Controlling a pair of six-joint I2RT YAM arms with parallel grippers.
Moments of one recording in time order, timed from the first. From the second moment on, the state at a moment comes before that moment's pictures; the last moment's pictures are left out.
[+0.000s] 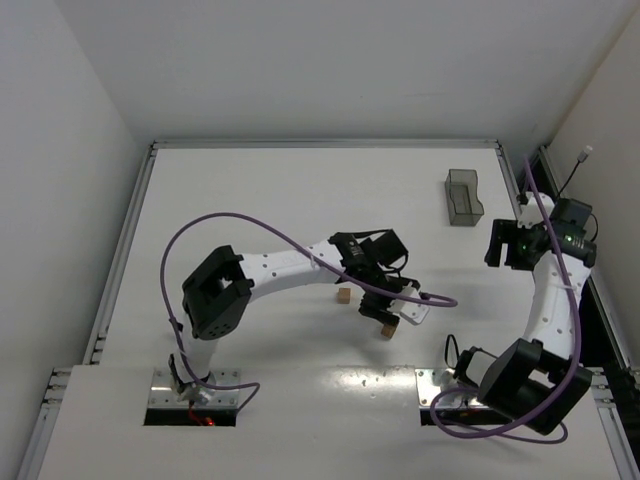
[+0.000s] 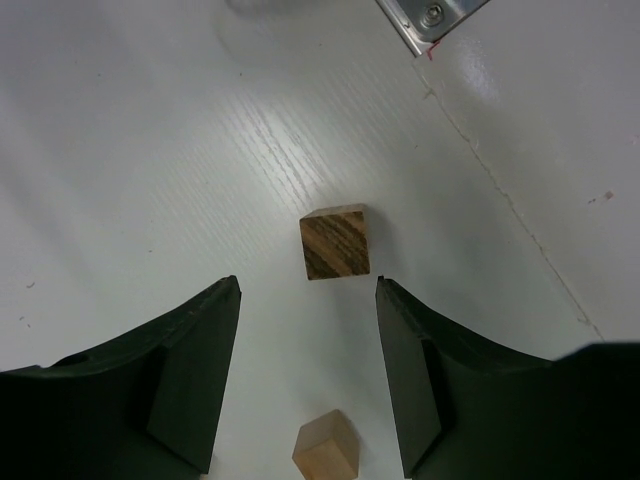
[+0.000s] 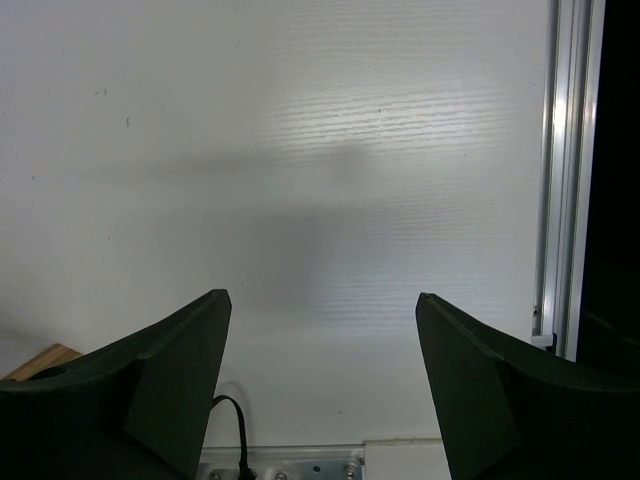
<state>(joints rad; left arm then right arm) -1.09 1.97 1.59 -0.67 0.57 0.98 -0.53 1.13 0.97 -0.81 -0.28 -0.35</state>
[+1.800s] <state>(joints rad) -0.91 1.90 1.58 -0.64 0.32 0.35 -0.55 1.27 0.98 -0.82 -0.42 -0.35</state>
